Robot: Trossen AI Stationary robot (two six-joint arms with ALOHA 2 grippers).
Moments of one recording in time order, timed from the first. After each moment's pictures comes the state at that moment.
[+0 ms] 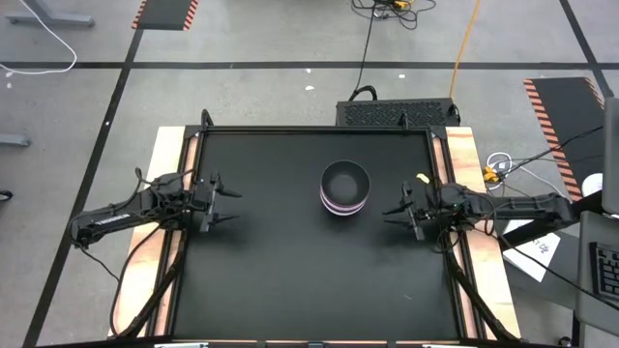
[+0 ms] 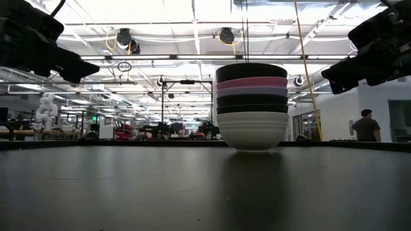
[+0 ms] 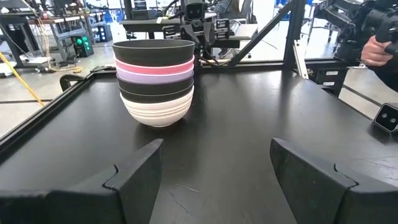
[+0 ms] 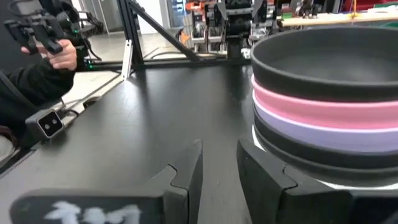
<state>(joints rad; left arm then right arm) 0.28 0.01 0.09 -0.23 0.37 0.09 -0.05 0.21 0.01 0.03 -0.21 0.06</state>
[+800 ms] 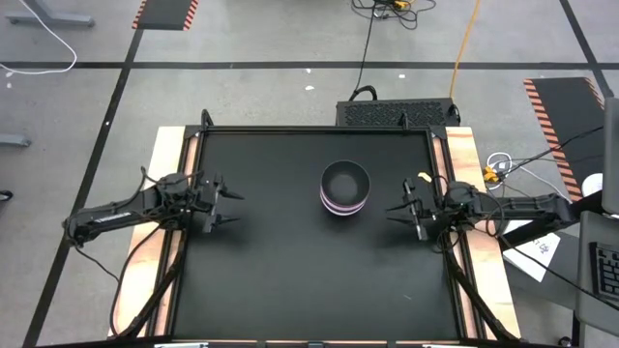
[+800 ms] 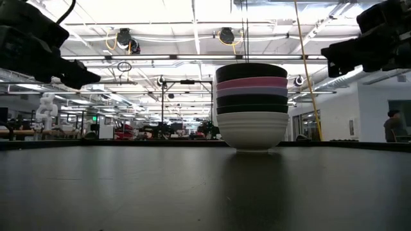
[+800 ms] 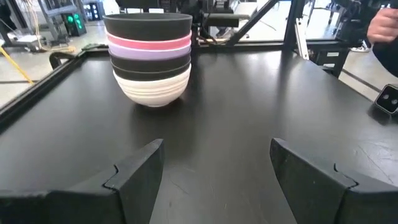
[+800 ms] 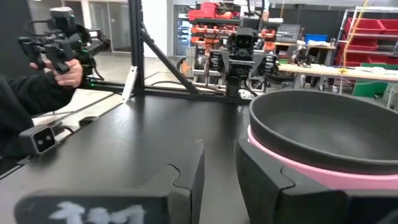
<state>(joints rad) 0.28 0.09 0.09 -0.23 0.37 0.10 -0.05 0.19 0.01 0.17 -0.22 -0.05</state>
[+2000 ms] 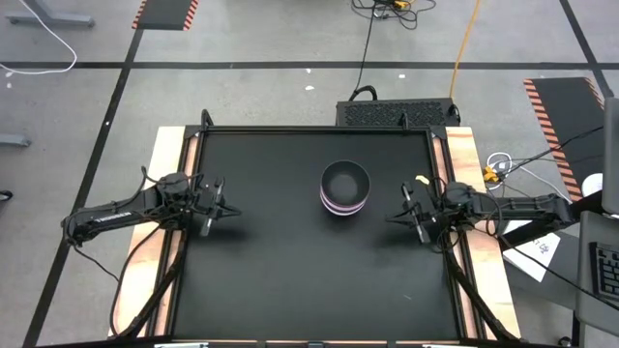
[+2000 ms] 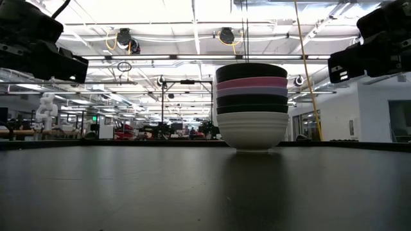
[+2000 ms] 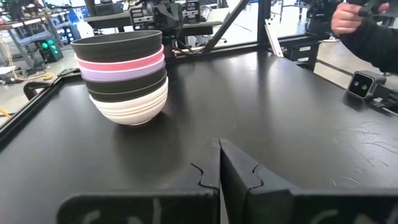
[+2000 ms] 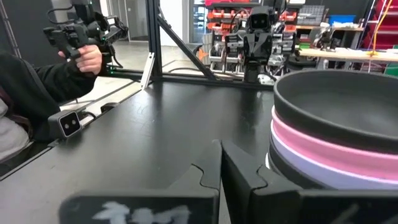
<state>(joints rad) 0.28 0.12 0.08 -0.18 0.48 0.21 -0.05 0.18 0.01 0.10 -0.29 -0.03</state>
